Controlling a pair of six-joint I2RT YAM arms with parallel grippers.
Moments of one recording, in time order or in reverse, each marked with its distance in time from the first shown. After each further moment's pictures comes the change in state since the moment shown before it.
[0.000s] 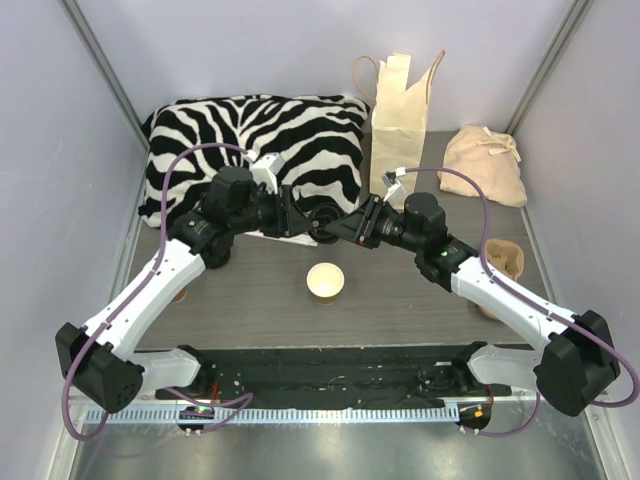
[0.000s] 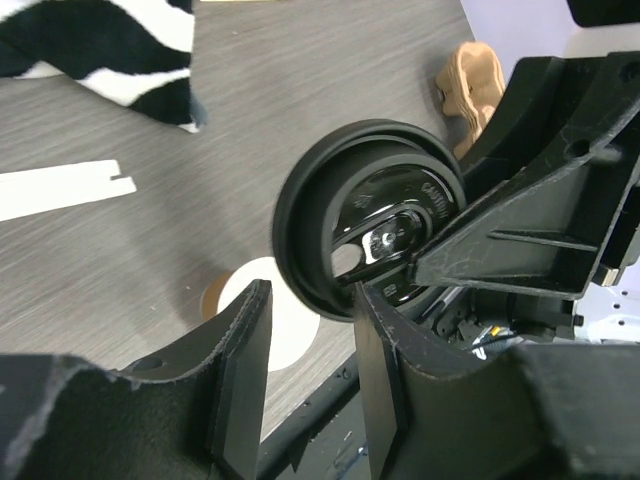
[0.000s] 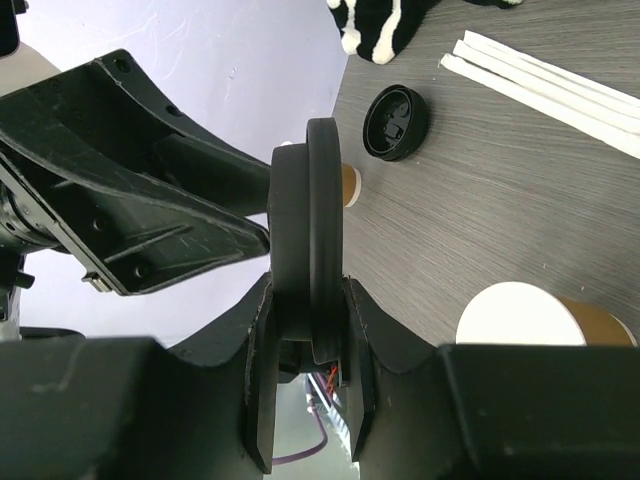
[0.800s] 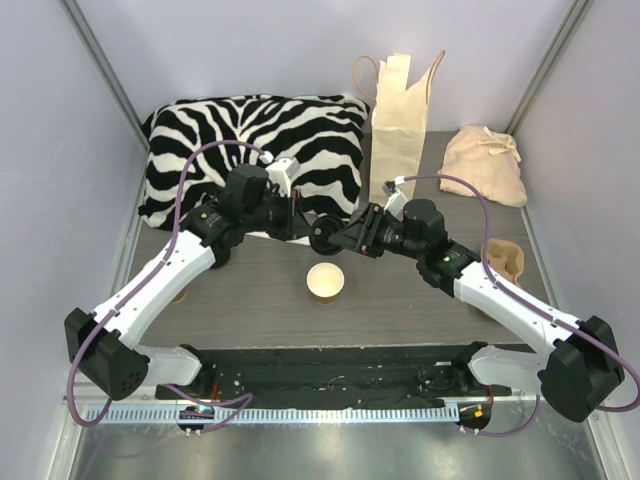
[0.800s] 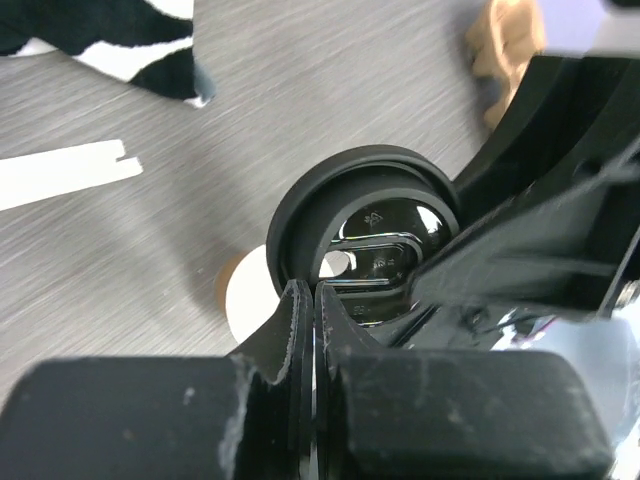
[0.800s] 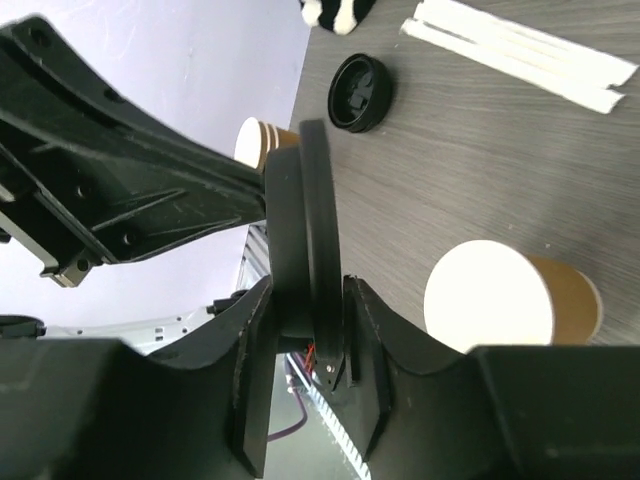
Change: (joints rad) left arm -0.050 0.077 0.056 -0.066 -0.032 0.043; right arm 0.012 -0.029 -0.032 -0.074 0.027 -0.032
